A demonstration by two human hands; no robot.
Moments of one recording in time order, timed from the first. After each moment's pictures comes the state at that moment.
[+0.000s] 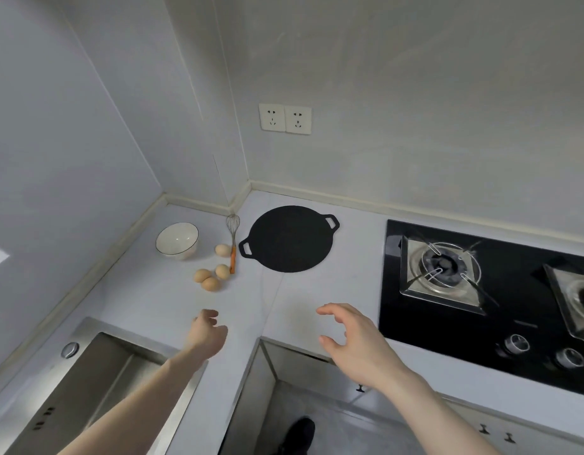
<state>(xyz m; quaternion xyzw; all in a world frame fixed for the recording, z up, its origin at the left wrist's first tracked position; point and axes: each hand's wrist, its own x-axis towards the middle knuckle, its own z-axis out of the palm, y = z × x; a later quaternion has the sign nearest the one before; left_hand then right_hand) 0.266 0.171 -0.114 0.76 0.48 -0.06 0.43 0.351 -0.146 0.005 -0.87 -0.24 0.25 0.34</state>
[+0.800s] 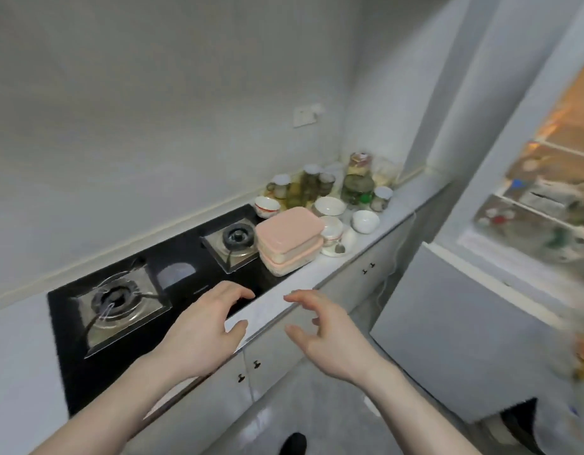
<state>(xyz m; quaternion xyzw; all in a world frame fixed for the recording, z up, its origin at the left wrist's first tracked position) 0.337 -0.409 0.087 0.89 -0.37 -0.07 0.25 0.215 -0.618 0.075 -0.90 0.12 -0.03 0.43</state>
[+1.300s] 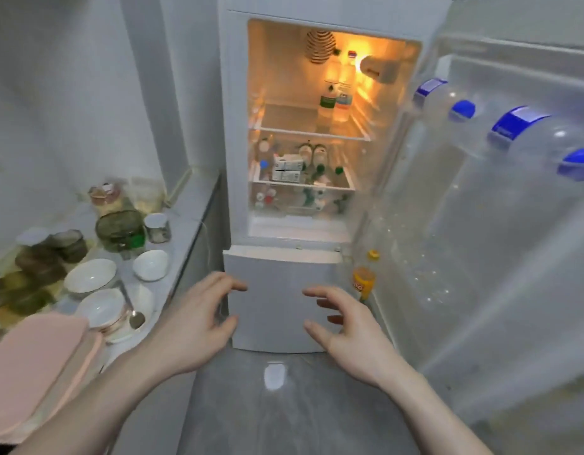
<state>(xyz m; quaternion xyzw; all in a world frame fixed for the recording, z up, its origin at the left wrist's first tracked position) 0.322 -0.797 0.124 0.63 -0.72 -0.15 0.23 0.048 -0.834 0.120 -0.75 0.50 -0.26 0.35</state>
